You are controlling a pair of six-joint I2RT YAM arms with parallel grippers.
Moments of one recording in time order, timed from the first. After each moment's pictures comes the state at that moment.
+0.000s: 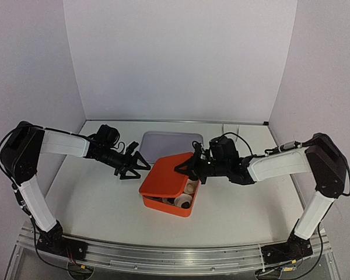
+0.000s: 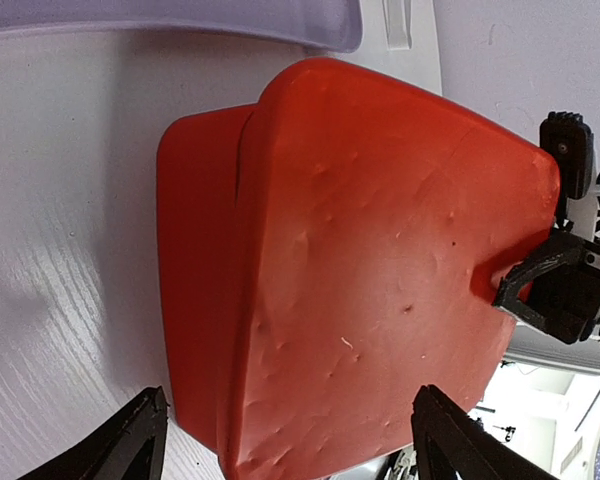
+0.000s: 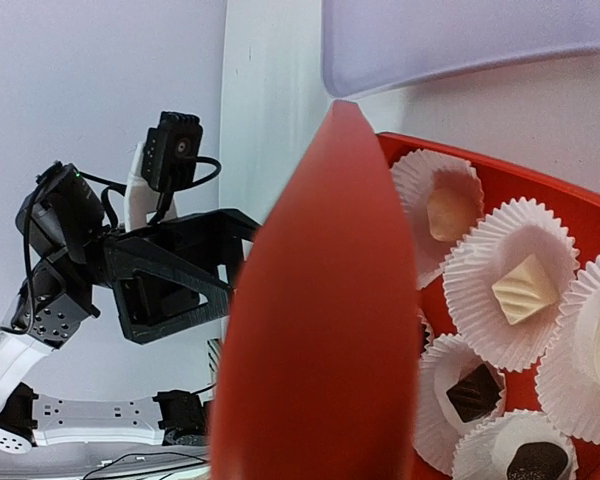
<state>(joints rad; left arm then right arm) -0.47 1.74 1.00 -0.19 0.84 -0.58 0.82 1.74 0.94 0.35 -0.36 1.21</state>
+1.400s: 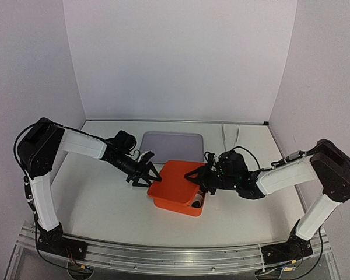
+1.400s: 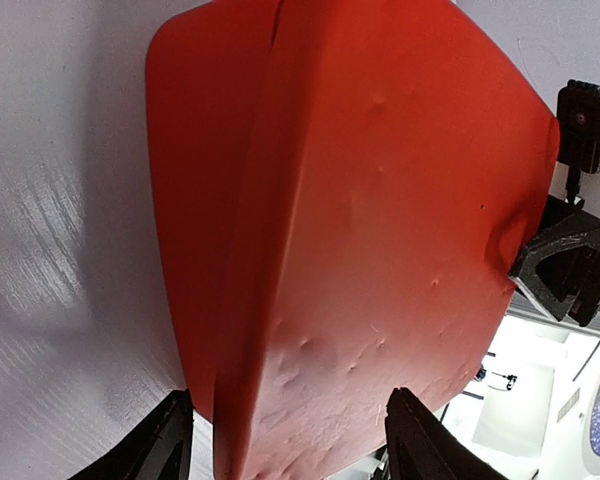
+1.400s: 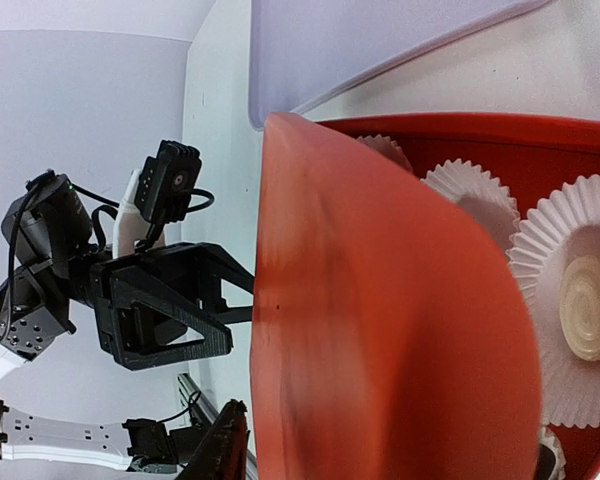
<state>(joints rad) -0.58 1.91 1.11 -0.25 0.89 -0.54 0.84 1.67 0.70 0.49 -0.19 1.24</state>
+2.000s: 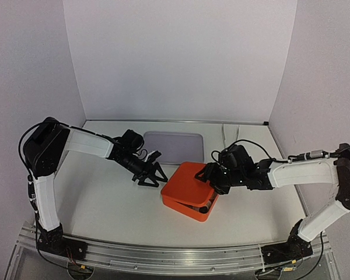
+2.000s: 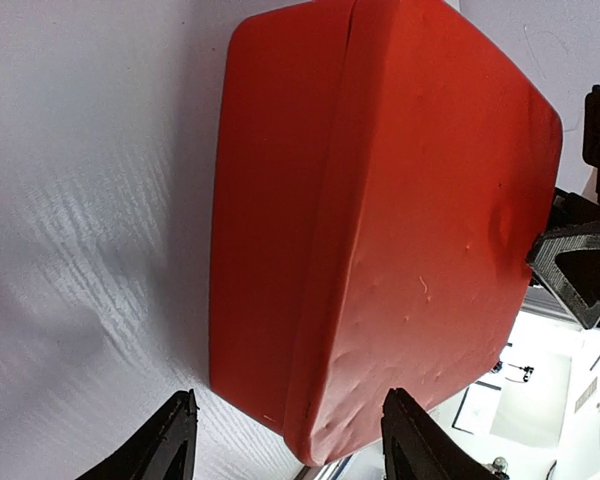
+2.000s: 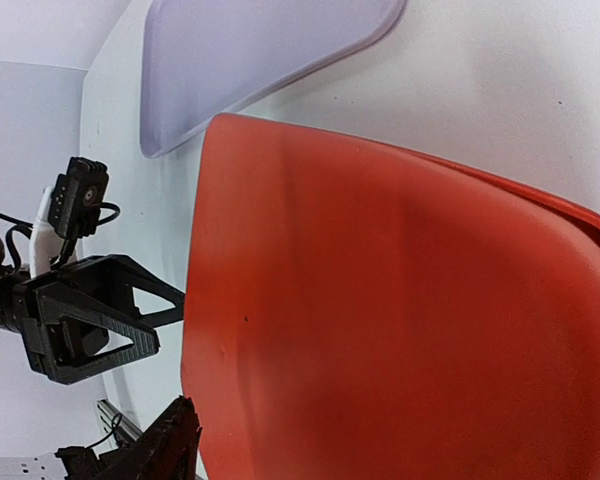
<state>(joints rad) -0.63 1.96 1.19 -0.27 0.85 -0.54 0.84 1.50 0.79 -0.02 -0.03 1.17</state>
